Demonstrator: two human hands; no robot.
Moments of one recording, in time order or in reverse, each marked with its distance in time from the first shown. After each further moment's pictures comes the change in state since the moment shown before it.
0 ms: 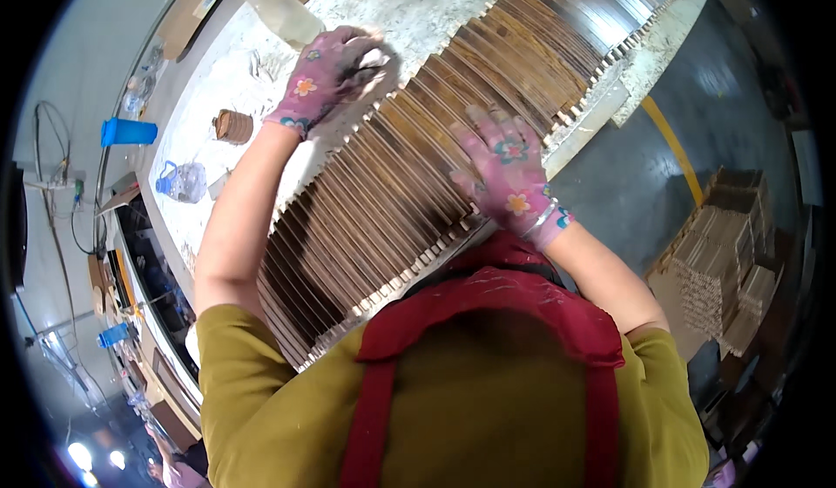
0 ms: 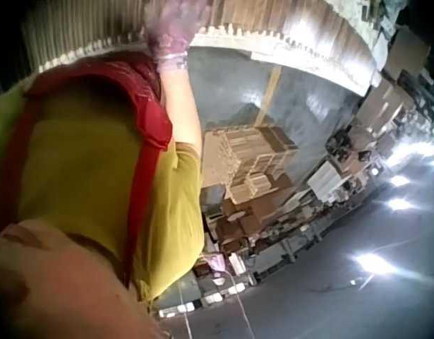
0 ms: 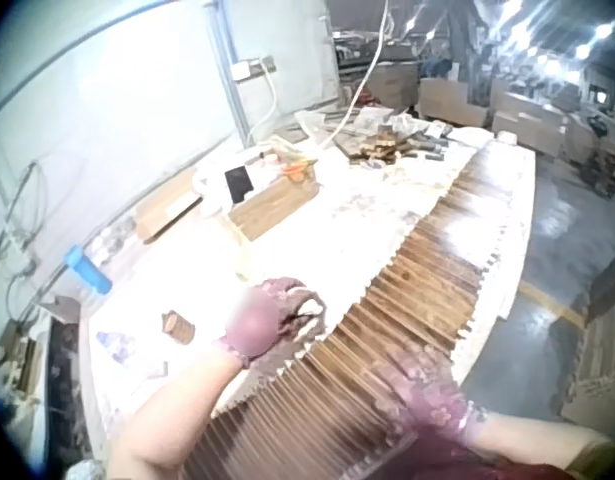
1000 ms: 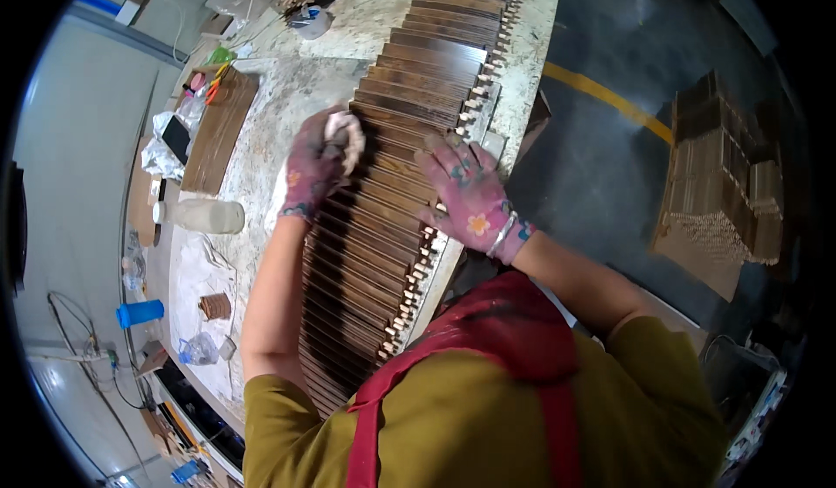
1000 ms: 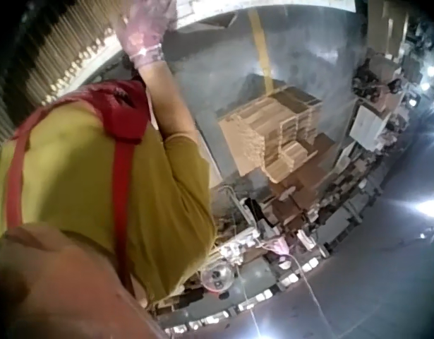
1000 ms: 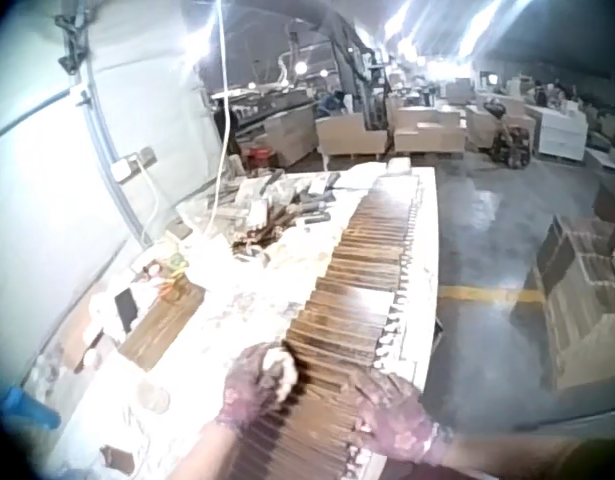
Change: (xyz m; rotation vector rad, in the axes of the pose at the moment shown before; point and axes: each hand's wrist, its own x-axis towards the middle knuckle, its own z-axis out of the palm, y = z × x) left_hand 0.181 0.095 0.090 -0.758 -0.057 -0.270; right_hand 0.004 0.156 -0.035 0.039 0.124 0.262
